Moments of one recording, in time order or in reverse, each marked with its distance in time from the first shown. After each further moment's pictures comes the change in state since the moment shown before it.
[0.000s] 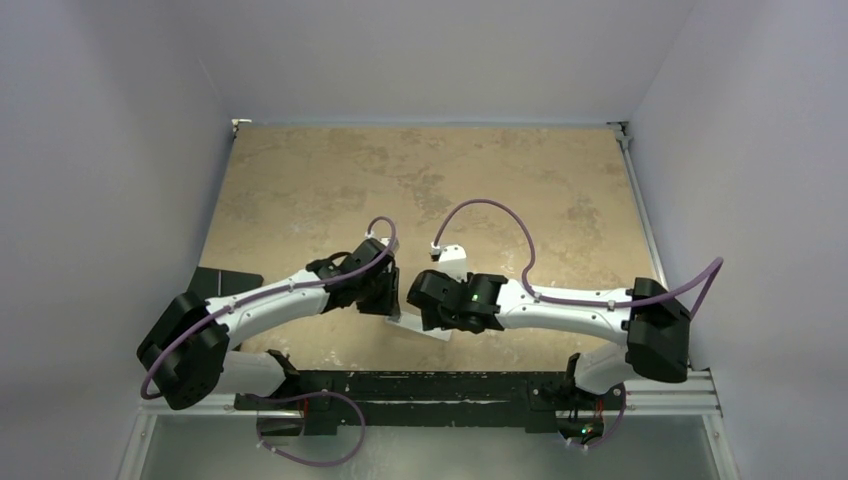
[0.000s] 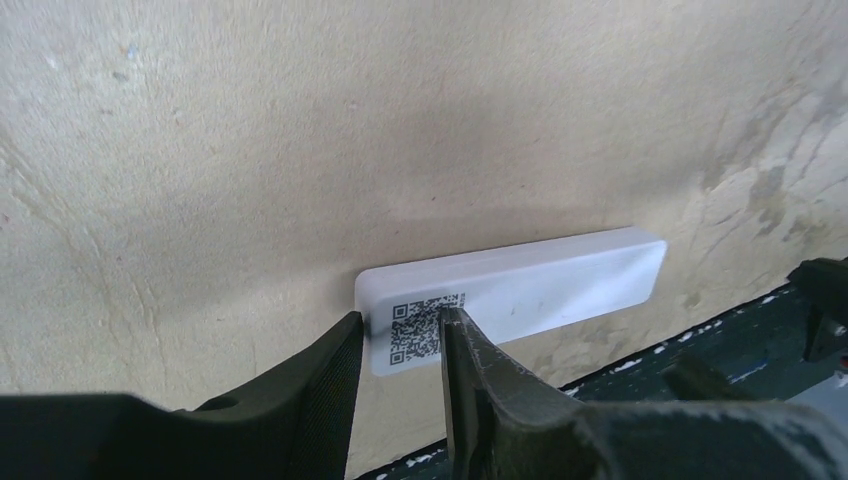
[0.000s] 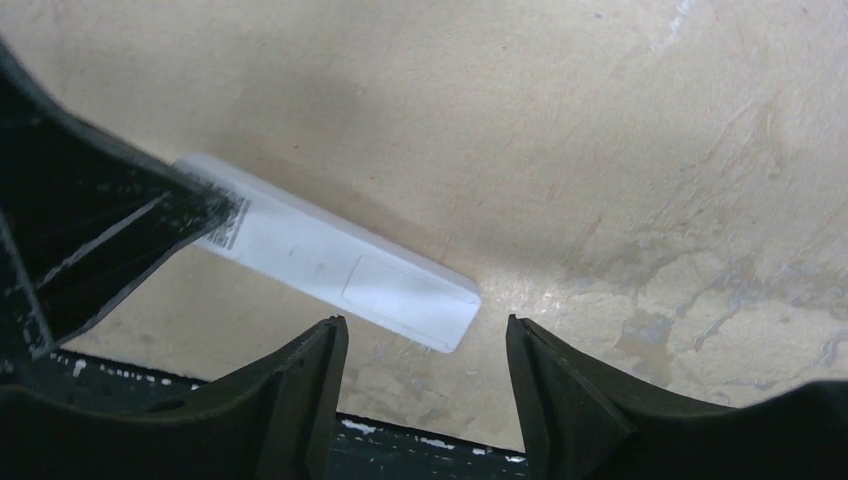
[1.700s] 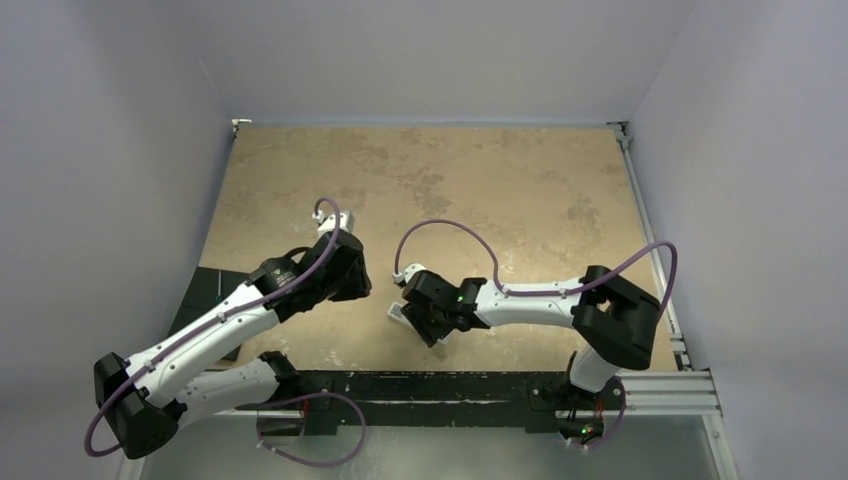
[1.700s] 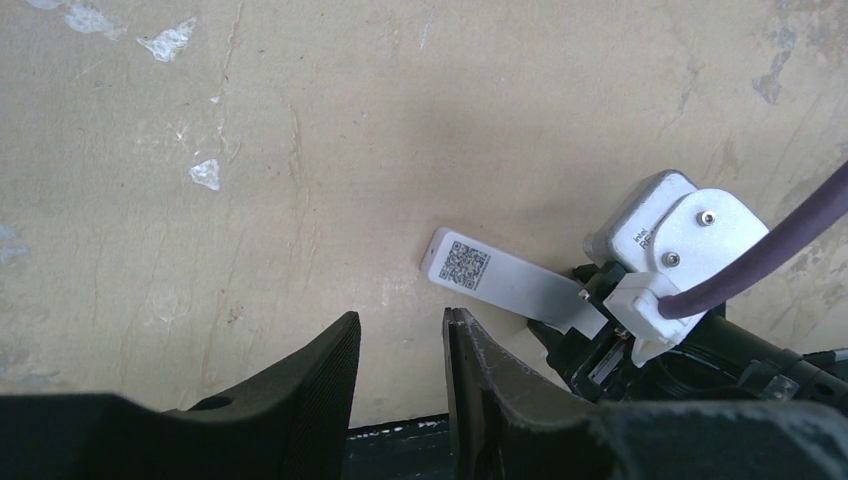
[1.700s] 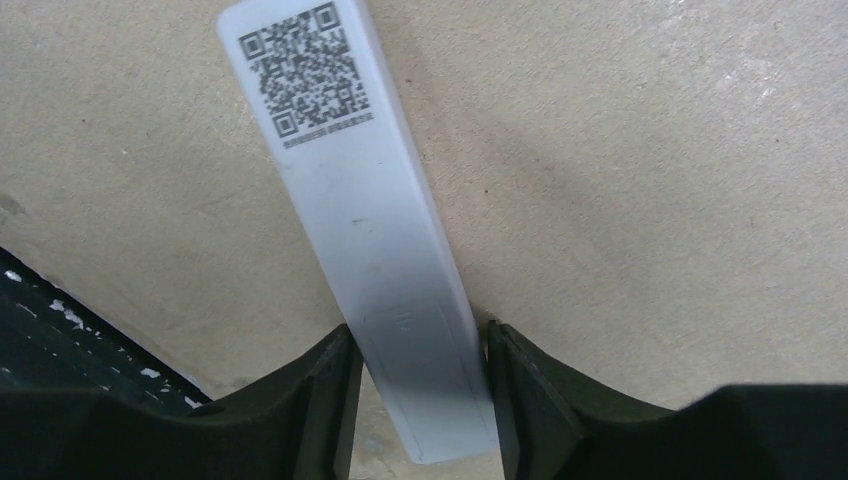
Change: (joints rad) left arm -0.005 -0.321 0.197 -0.388 -0.323 -0.138; right arm -0.072 0.155 -0.116 0.349 -0.341 -0.623
